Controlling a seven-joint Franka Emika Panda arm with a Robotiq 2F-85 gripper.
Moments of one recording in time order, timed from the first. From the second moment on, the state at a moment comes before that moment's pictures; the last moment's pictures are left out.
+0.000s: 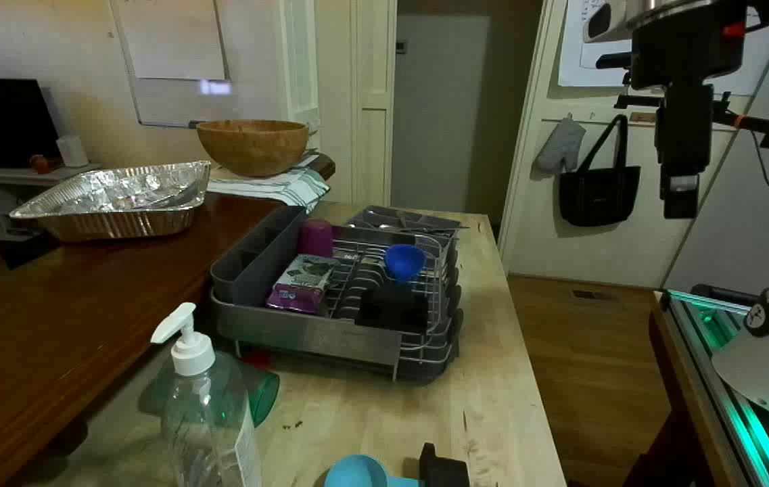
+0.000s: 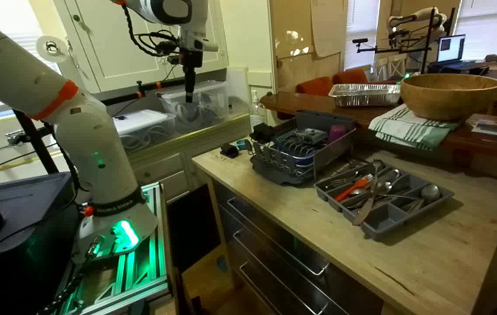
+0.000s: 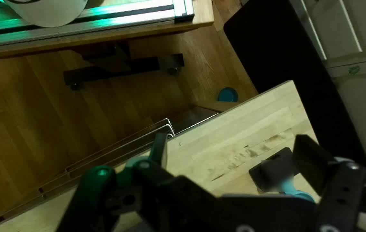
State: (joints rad) arm 0.18 -0.60 0.27 -2.49 0.35 1.73 0.46
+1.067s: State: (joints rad) arm 0.06 -0.64 0.01 -2.49 0.08 1.71 0.01
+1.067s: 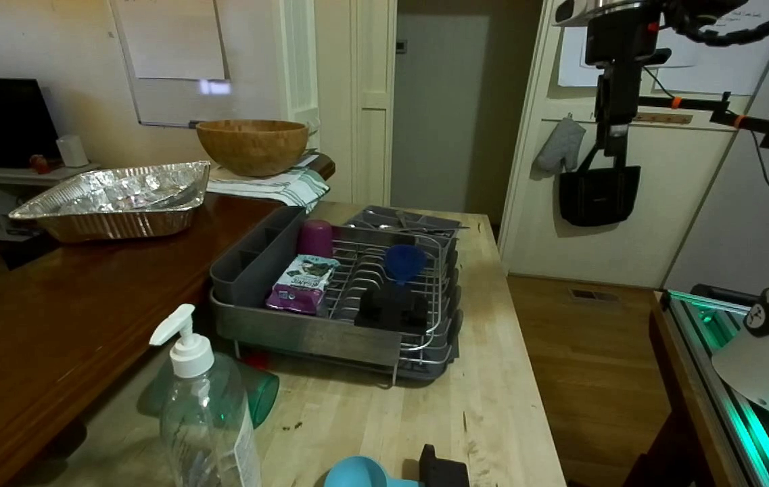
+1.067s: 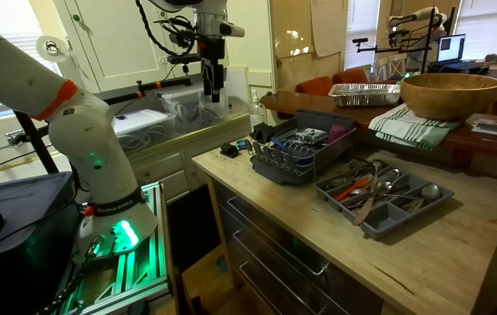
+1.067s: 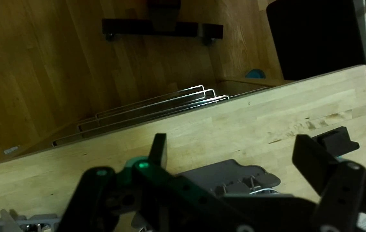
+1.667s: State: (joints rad) arm 0.04 -0.63 0.02 -2.49 0.06 1.71 0.00
